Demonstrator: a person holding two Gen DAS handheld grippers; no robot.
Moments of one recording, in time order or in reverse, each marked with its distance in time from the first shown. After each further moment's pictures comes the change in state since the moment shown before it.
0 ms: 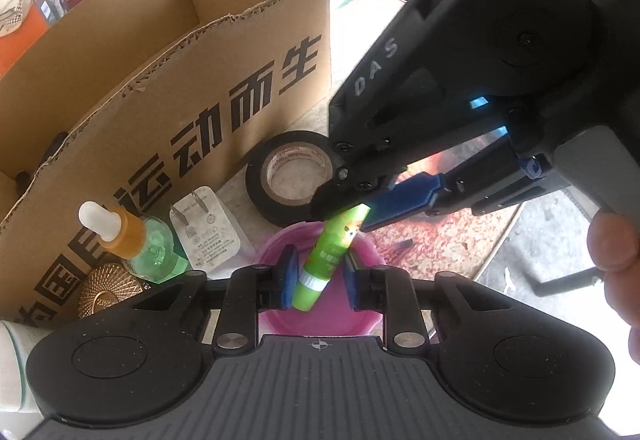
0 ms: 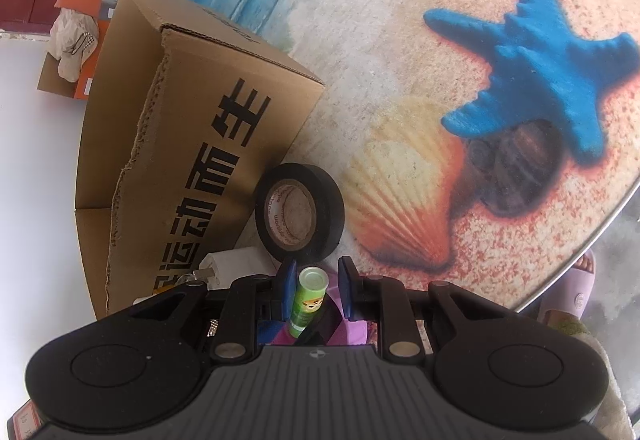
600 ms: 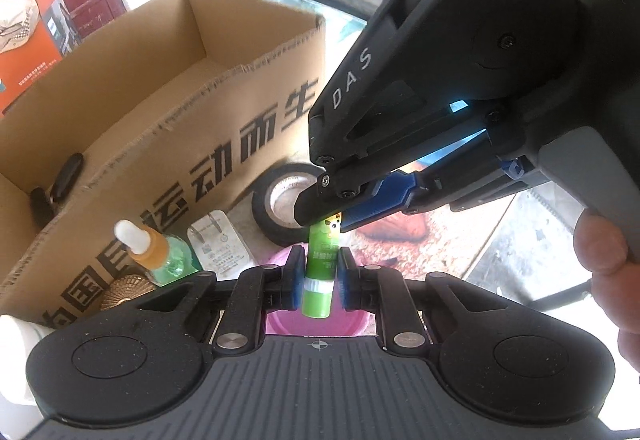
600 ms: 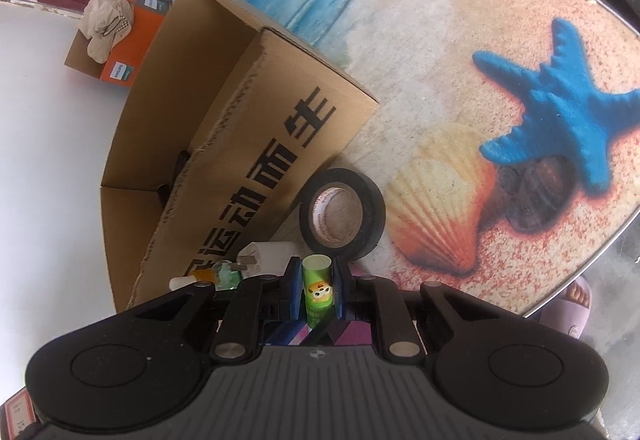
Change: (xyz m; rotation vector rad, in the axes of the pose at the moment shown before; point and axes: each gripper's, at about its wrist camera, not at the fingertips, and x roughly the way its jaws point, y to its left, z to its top) left arm -0.037 0.000 -0.011 -0.010 -0.086 -0.009; right arm -0.027 0.033 -0.015 -0.118 -0.048 0.016
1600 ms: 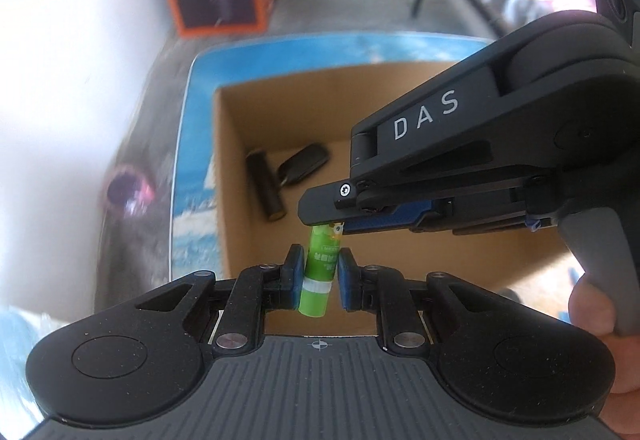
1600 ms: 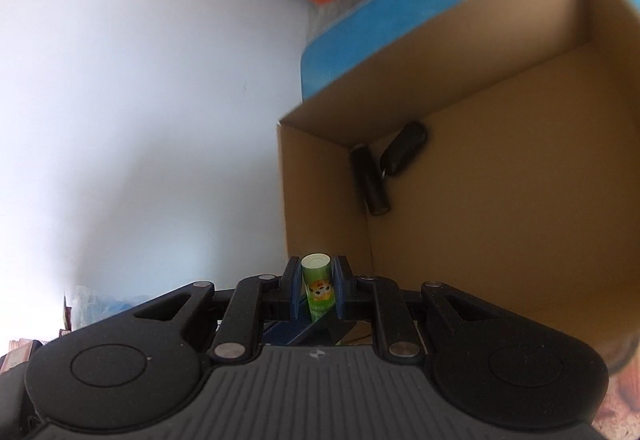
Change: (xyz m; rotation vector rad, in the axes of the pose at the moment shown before) left arm -0.051 0.187 0.040 -0.567 0.100 0.249; right arm 0.110 0.228 0.064 -0.385 0.331 0.144
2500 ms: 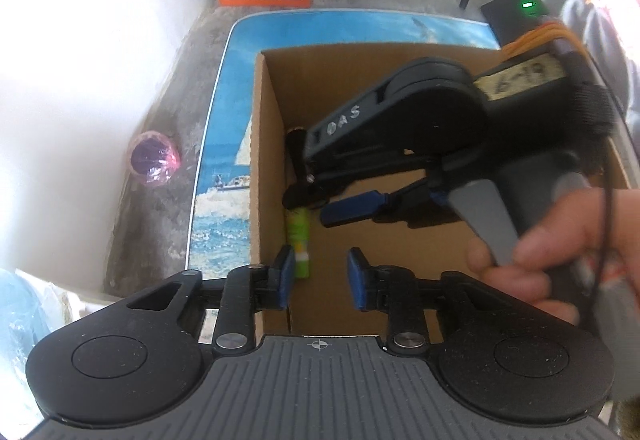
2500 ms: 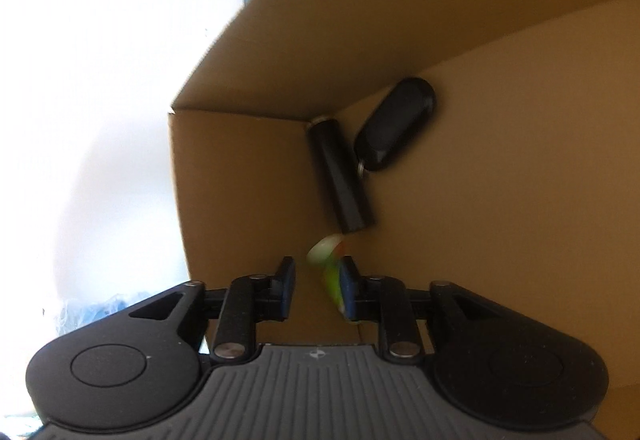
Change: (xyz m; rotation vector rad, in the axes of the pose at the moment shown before) left arm 0.015 0.016 0.006 -0.085 0.036 0.079; right arm 0.089 -0.038 0.027 0.052 0.185 0.007
